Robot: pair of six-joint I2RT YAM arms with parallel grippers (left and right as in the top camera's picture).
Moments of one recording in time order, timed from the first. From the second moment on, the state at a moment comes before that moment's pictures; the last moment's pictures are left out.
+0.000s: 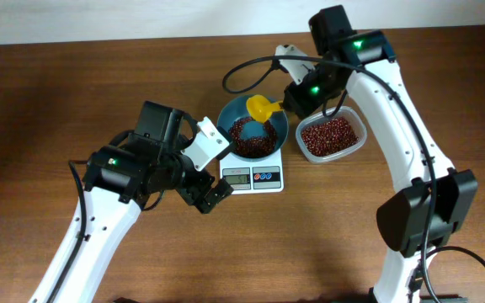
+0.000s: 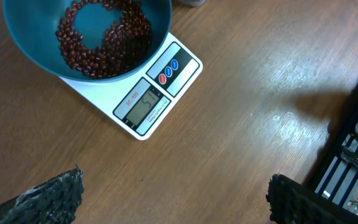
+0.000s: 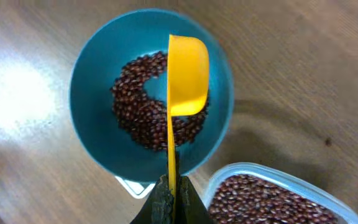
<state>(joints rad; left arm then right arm) -0.36 1.34 1.29 -1.07 0.39 0.42 0.24 2.01 2.03 -1.26 -0.38 -0.41</state>
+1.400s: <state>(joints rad) -0.36 1.38 1.29 -0.83 0.15 0.03 0.24 2.01 2.03 -1.27 -0.39 -0.41</state>
